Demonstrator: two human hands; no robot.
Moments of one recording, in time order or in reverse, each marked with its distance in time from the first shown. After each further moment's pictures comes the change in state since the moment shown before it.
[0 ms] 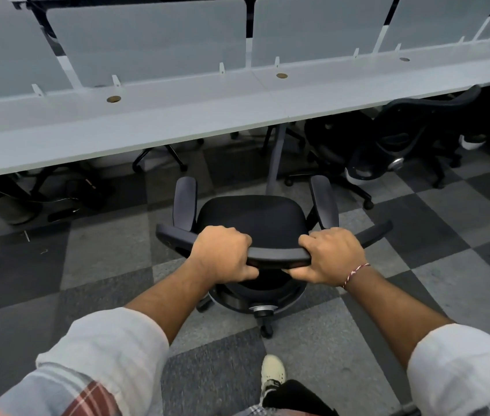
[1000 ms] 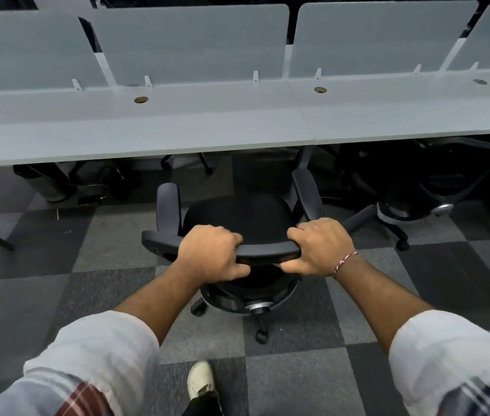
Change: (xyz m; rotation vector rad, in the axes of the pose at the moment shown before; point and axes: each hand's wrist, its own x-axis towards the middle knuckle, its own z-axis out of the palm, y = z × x) left_hand 0.134 0.001 -0.010 -0.027 -0.001 -0.242; right_hand 0.121 0.148 0.056 0.100 0.022 -0.260
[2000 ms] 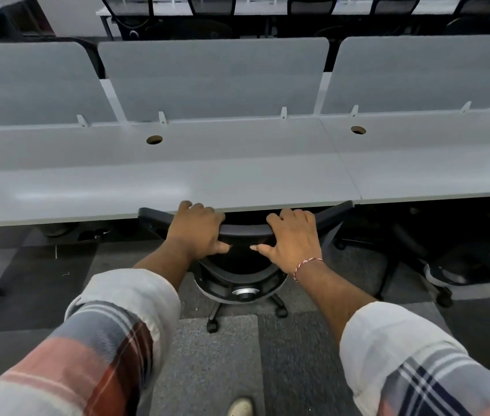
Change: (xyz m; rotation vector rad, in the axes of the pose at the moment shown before) left_hand 0.223 -0.270 0.022 0.082 -0.021 -0.147; right_hand 0.315 0.033 0.092 0.004 0.012 0.339
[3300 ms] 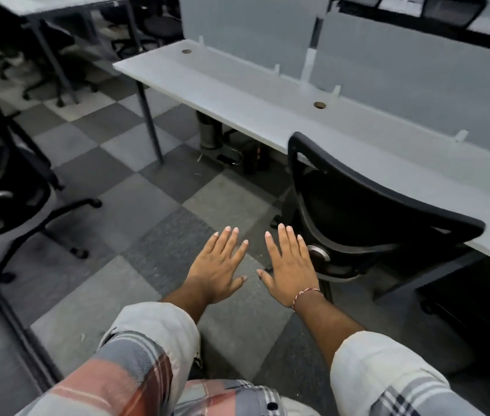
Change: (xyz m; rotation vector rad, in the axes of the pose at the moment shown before) left_hand -0.334 0.138 0.114 -0.071 -0.080 -0.530; right_hand -0.202 -0.126 0.008 0.107 -0.253 -0.700
